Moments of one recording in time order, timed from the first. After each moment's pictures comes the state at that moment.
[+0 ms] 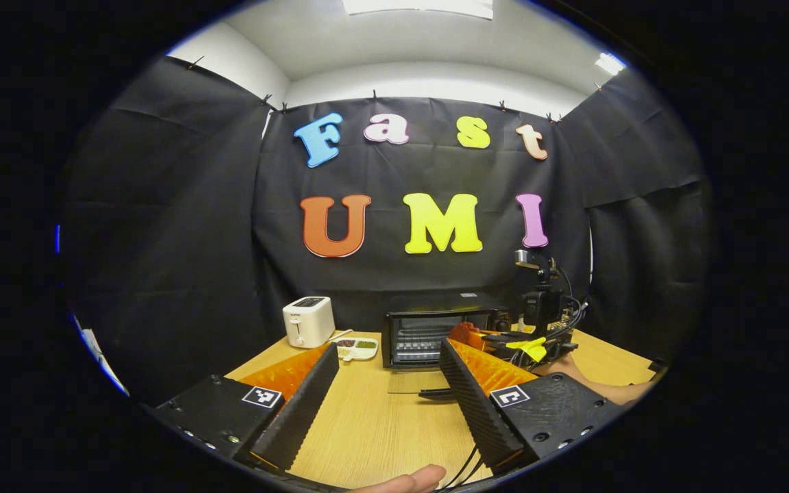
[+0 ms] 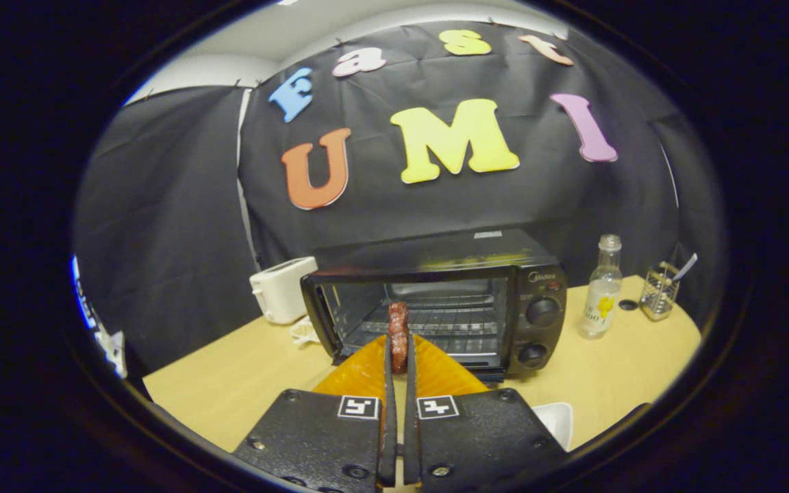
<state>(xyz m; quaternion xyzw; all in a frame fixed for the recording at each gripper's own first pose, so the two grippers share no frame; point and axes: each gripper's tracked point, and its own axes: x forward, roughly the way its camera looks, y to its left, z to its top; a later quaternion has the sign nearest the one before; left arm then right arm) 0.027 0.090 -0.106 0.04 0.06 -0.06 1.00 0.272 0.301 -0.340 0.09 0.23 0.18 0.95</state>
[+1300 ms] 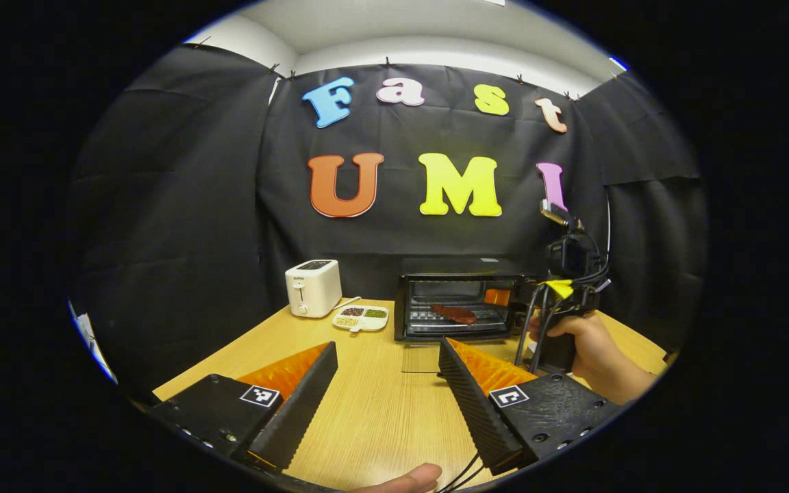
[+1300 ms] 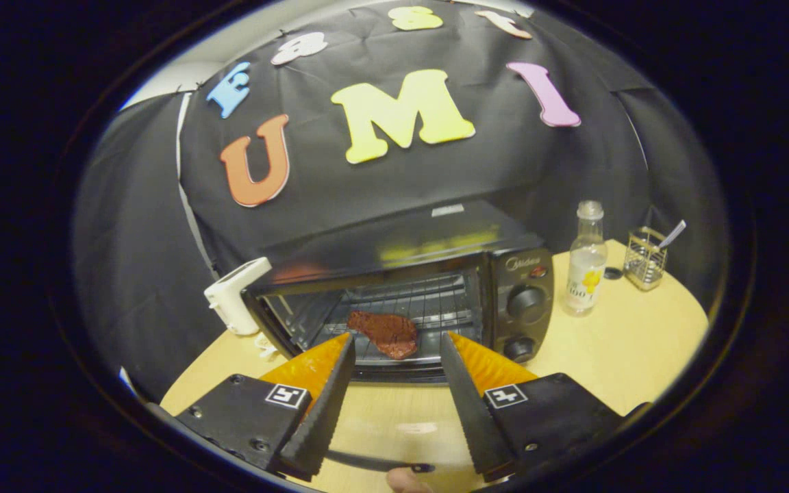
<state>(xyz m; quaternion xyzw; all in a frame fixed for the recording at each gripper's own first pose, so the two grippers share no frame) 0.061 0.094 -0.180 0.04 0.13 -0.05 0.99 0.289 0.273 -0.330 0.07 0.27 0.11 0.95</state>
